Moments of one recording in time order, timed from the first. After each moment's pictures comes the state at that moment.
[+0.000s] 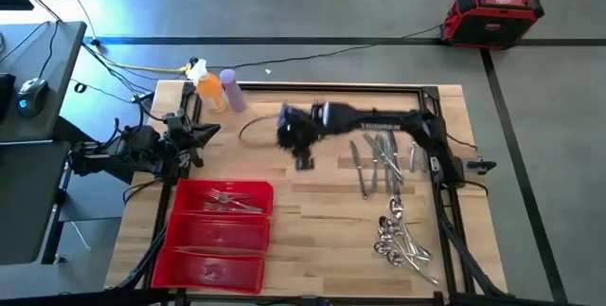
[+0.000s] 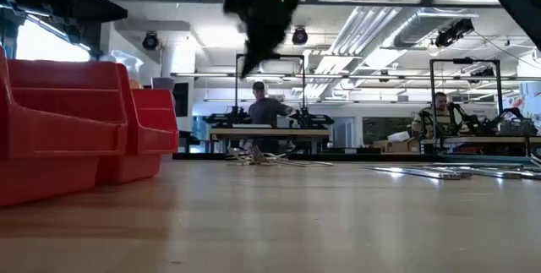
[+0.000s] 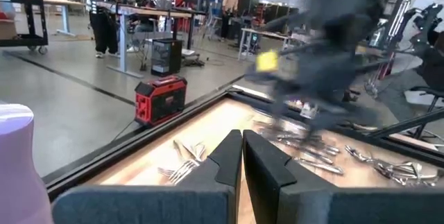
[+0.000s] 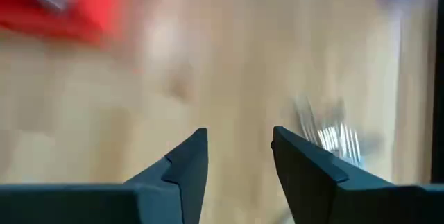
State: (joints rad) left arm -0.06 0.02 0.34 -0.33 -0.53 -0.16; right arm -0.16 2.13 1.97 -0.97 -0.01 -0.31
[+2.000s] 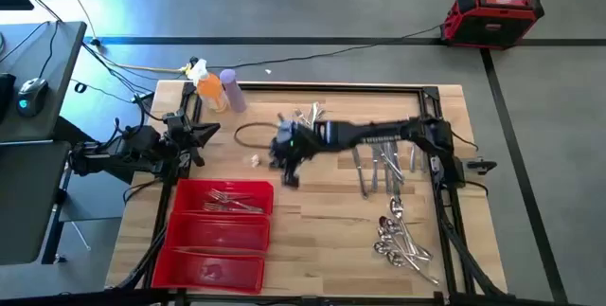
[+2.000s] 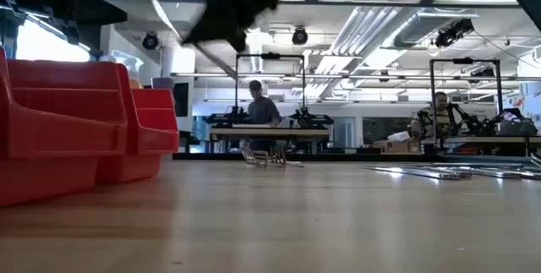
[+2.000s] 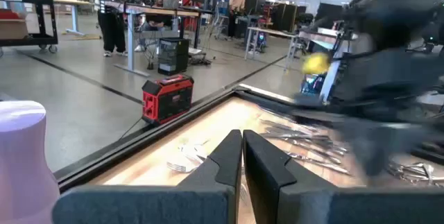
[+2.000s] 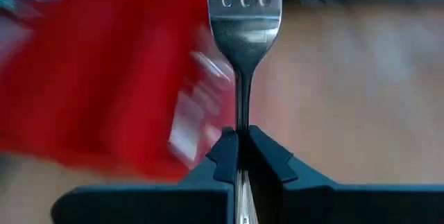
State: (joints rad) left arm -0.06 0.02 0.34 -0.34 -0.56 -0.16; right arm 0.01 2.07 1.76 -0.31 -0.24 0.04
